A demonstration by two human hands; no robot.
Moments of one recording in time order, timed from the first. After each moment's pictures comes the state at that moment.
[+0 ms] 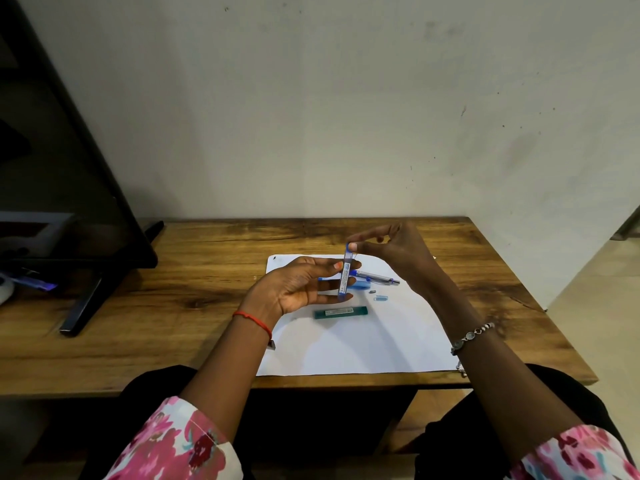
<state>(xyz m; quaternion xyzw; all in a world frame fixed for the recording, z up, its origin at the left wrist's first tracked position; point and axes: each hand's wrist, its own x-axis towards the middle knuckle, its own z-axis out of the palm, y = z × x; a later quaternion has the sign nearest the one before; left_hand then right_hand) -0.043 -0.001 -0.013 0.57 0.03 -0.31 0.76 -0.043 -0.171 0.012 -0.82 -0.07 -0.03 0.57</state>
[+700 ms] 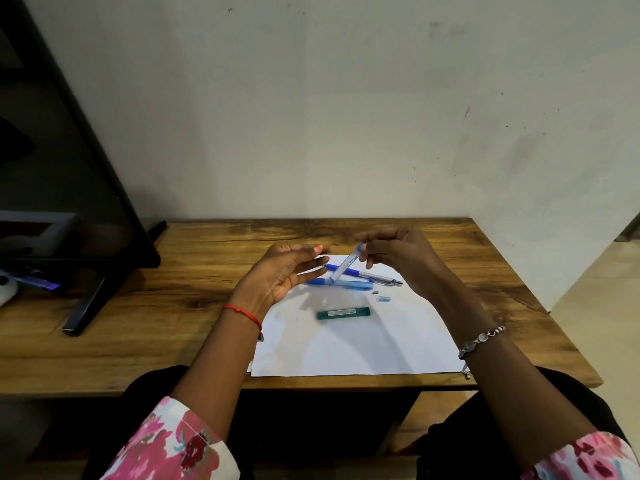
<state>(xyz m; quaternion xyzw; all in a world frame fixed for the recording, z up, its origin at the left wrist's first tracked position) -0.033 0.012 -0.010 0.59 0.08 -0.15 0.79 -0.039 -0.177 0.005 -0.72 -0.04 0.02 0.69</state>
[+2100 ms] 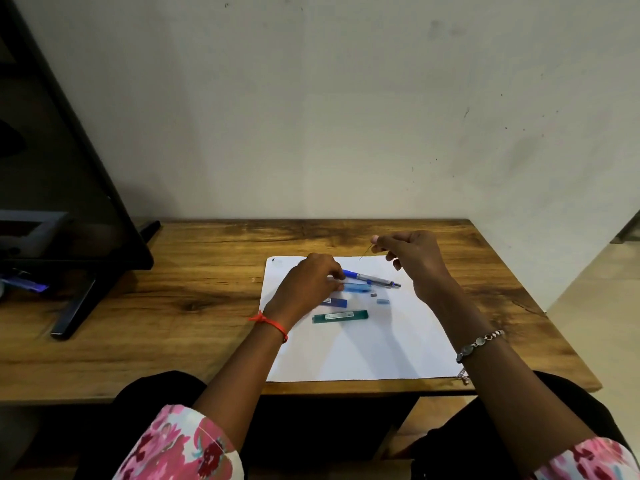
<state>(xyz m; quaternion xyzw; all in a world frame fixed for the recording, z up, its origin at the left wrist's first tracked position) -0.027 -0.016 -0.038 0.95 -0.17 0.00 0.28 -0.031 -0.181 -0.005 -0.77 0.08 -0.07 0.63</state>
